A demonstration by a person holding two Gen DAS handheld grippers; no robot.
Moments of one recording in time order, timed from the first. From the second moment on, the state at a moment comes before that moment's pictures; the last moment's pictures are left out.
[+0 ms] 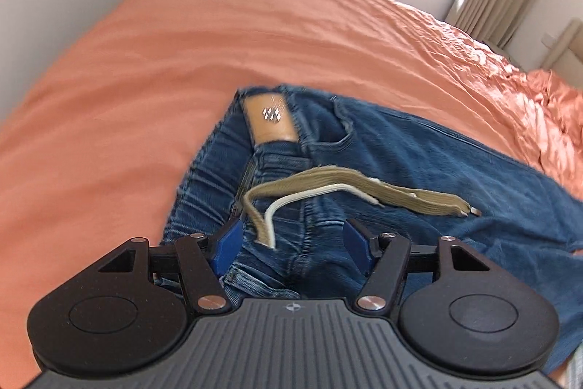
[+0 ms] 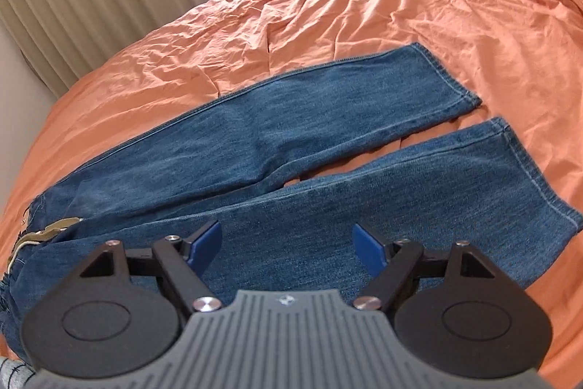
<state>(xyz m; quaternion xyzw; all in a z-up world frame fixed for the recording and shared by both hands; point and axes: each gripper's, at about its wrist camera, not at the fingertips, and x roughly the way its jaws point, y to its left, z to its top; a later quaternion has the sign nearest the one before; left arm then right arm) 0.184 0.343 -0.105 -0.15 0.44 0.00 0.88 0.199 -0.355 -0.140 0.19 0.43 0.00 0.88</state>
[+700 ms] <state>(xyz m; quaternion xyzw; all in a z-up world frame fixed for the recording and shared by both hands) 0.194 0.348 -0.092 -0.13 0.45 0.01 0.88 0.215 -0.338 -0.149 0.16 0.46 -0.01 0.87</state>
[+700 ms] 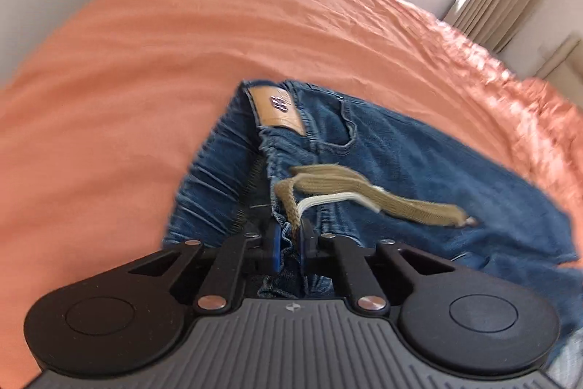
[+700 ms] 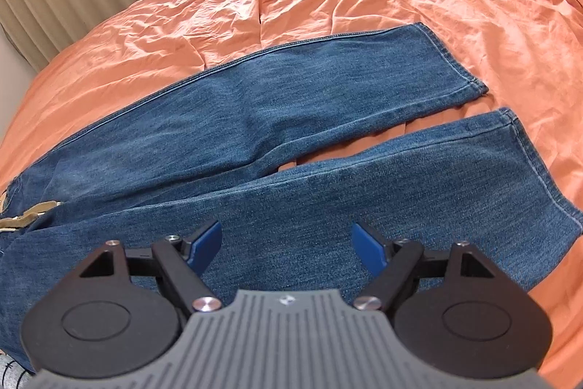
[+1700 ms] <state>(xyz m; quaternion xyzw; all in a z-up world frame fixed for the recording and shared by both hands) 0.136 0.227 -0.082 0.26 0.52 -0.08 0.81 0.187 -0.373 -0.048 0.06 0.44 0.05 0.89</state>
